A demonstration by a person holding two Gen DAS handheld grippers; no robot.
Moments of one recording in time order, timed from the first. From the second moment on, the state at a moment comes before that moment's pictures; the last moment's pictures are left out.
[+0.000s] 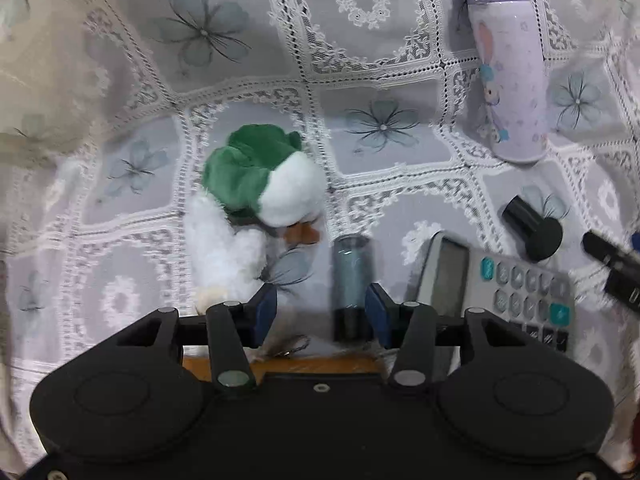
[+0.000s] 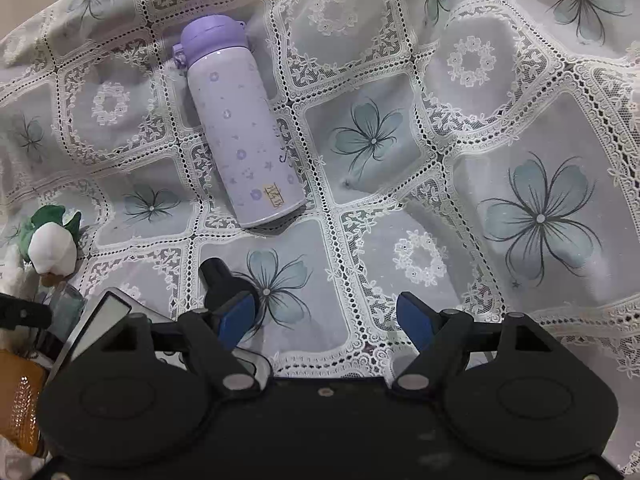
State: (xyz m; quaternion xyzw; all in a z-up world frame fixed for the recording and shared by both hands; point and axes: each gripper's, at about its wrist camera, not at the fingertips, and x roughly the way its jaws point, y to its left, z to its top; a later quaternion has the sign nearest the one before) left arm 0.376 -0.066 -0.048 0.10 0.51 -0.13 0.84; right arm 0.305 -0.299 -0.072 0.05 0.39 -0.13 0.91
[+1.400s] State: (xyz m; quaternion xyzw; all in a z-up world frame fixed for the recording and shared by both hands) left arm 0.382 -0.066 -0.051 0.13 0.52 -0.16 0.83; right arm 0.294 -0.298 -0.069 0.08 0.40 -0.12 0.91
